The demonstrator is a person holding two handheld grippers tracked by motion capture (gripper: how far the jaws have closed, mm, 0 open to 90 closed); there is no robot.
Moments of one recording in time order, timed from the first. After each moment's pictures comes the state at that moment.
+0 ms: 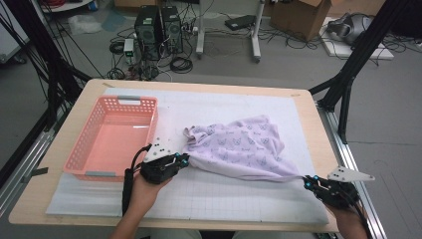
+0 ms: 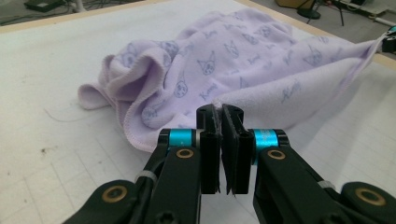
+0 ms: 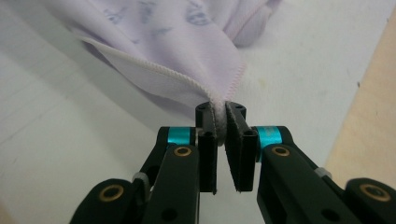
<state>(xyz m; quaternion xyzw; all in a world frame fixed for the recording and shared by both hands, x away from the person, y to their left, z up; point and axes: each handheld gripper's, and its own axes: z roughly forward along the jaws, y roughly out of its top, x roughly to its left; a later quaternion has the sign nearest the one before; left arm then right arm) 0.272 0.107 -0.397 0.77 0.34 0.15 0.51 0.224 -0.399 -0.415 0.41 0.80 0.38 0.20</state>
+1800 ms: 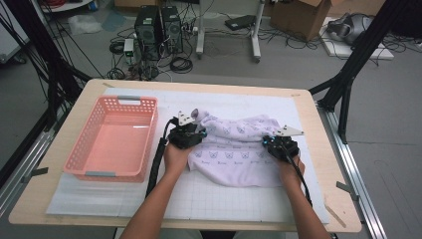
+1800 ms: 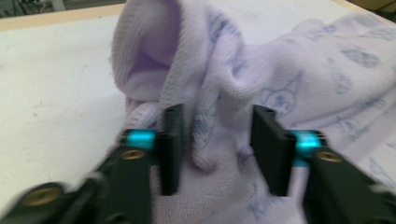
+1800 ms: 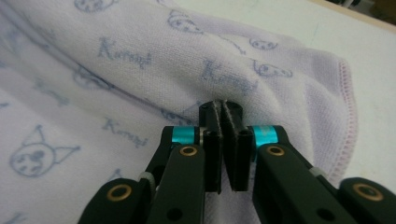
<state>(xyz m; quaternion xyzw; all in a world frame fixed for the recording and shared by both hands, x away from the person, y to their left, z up) 0.391 0.051 -0.430 0.74 0.44 0.20 0.47 0.369 -0.293 -0.443 0.44 0.78 0.37 0.27</state>
